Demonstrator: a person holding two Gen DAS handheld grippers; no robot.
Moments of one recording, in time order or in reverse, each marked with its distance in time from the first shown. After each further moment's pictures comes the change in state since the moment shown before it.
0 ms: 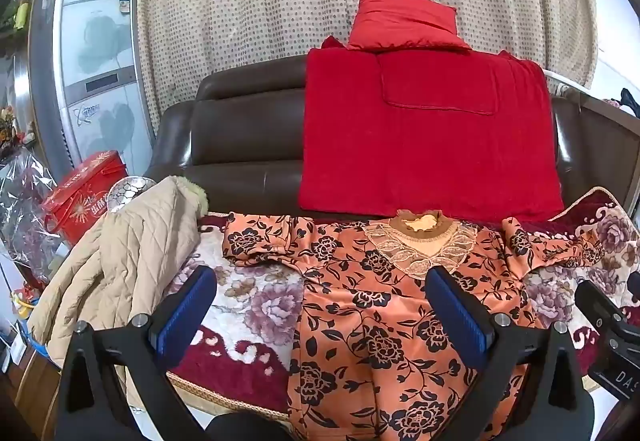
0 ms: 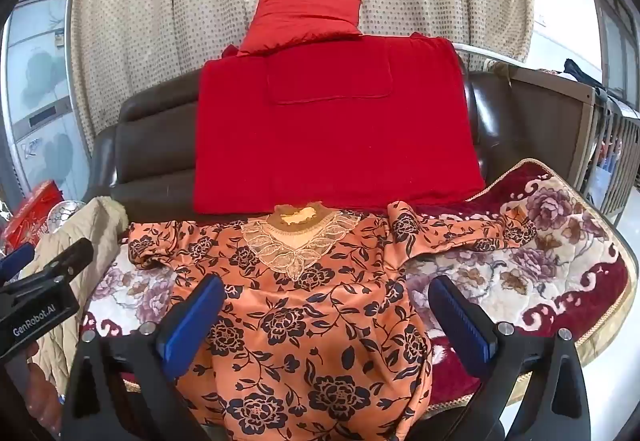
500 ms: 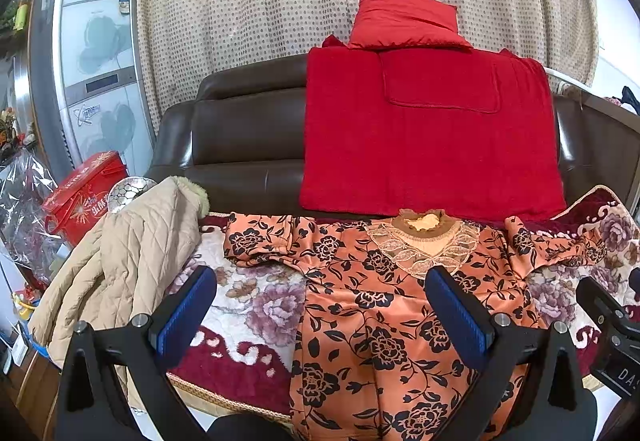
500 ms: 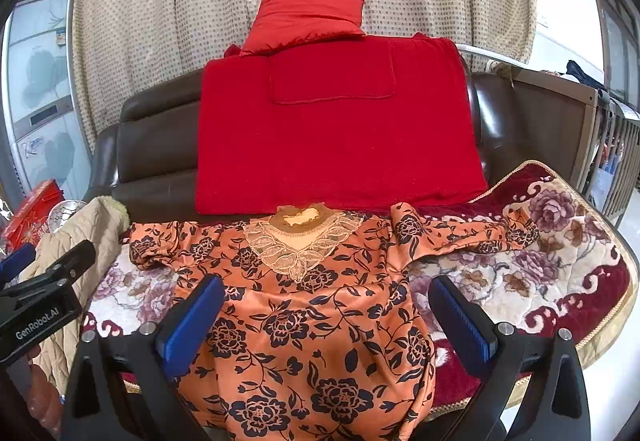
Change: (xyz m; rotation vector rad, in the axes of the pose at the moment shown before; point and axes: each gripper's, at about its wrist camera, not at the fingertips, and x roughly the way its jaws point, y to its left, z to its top) left arm 0.009 -0.001 -0.002 0.010 0.004 0.011; right arm 0.003 0.002 0.000 0.002 -0.004 0.000
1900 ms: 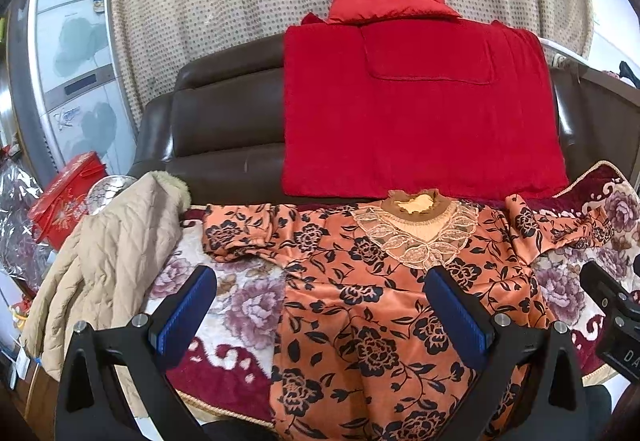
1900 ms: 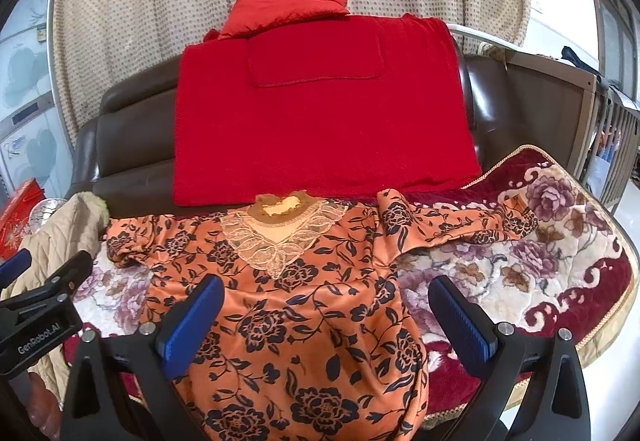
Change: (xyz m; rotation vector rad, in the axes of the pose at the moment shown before) left arm 0.047 -0.035 -0.002 0.060 0.067 -0.020; right arm 0.043 -0.015 -0.007 0.026 0.094 -0.038
